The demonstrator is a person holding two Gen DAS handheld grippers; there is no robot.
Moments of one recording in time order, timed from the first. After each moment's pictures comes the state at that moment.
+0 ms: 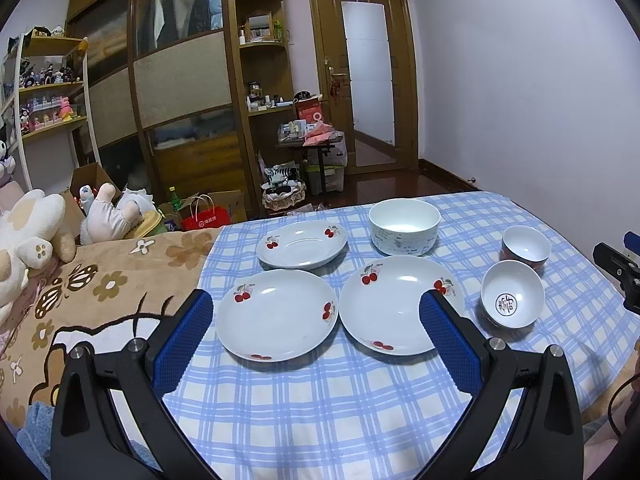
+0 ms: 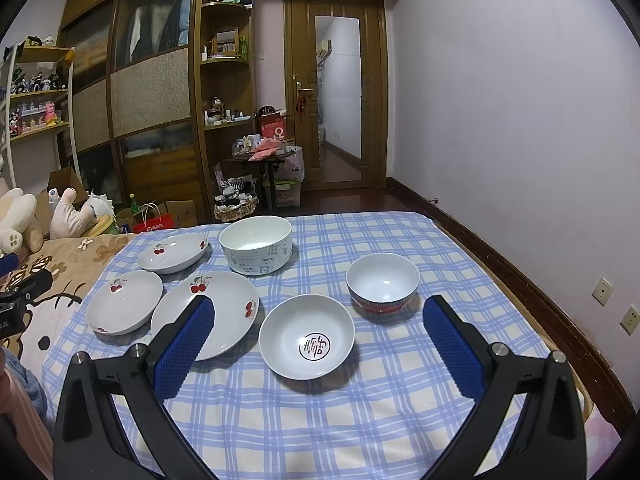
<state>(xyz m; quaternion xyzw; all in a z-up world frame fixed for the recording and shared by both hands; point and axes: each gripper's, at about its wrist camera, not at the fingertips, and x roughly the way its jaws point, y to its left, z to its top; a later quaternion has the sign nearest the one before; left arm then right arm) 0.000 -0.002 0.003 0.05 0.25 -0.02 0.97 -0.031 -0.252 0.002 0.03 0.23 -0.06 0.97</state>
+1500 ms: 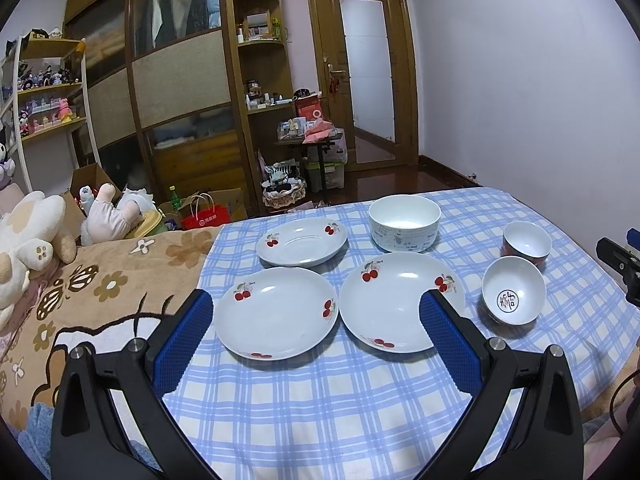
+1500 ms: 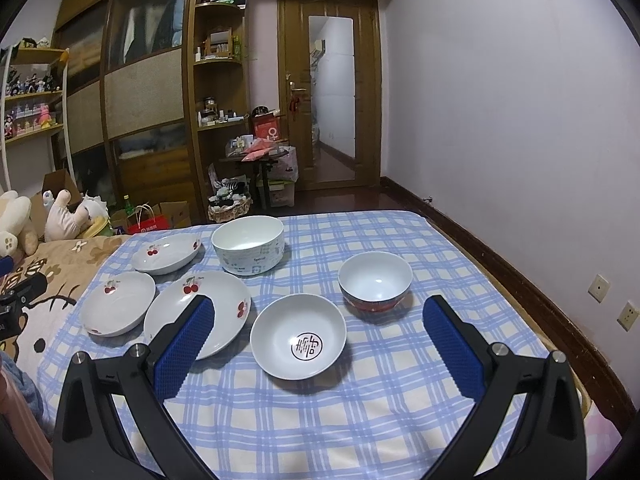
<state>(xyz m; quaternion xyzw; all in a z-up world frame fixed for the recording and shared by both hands) 0.000 -0.001 0.000 0.06 0.25 -0.02 0.97 -0.029 -0.255 -0.003 0.03 0.23 -0.07 0.97</state>
